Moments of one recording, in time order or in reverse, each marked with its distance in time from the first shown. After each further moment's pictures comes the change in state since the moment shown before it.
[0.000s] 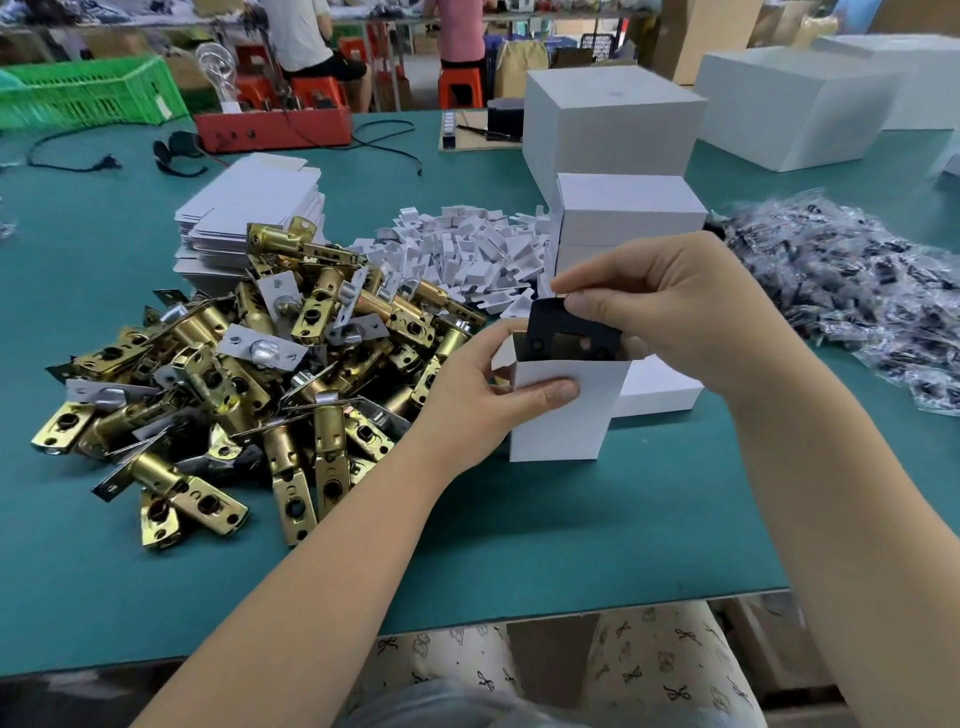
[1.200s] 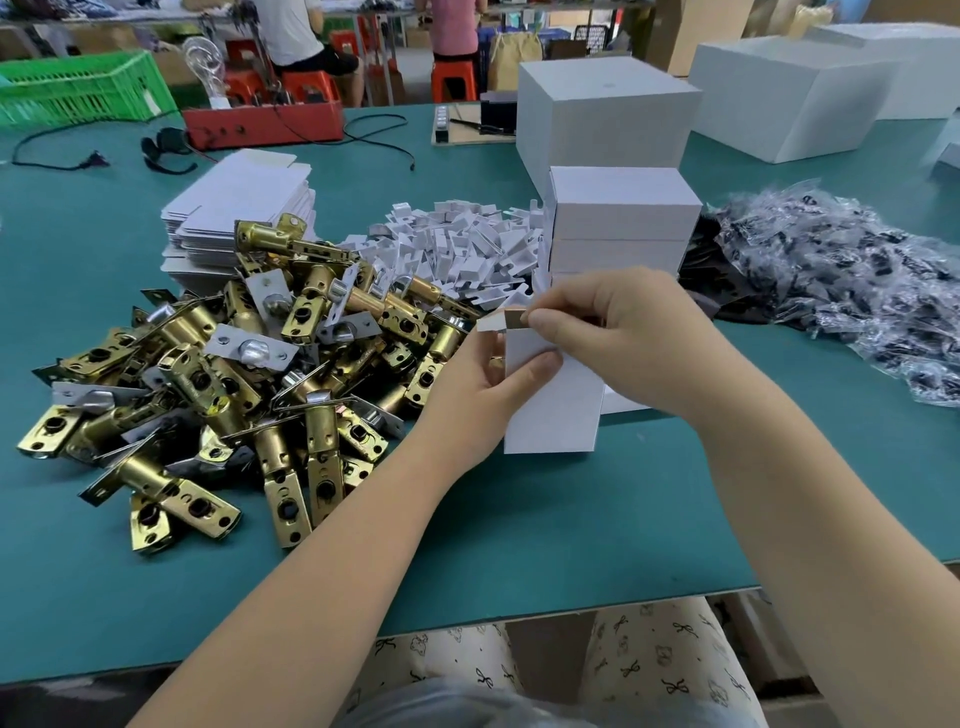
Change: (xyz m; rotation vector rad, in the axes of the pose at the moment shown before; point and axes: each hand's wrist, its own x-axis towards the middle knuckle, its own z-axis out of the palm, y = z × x) left_hand 0.006 -0.017 0.002 0.156 0.152 -0.103; right_hand -0.006 0.000 0.020 -0.341 -0.034 0.048
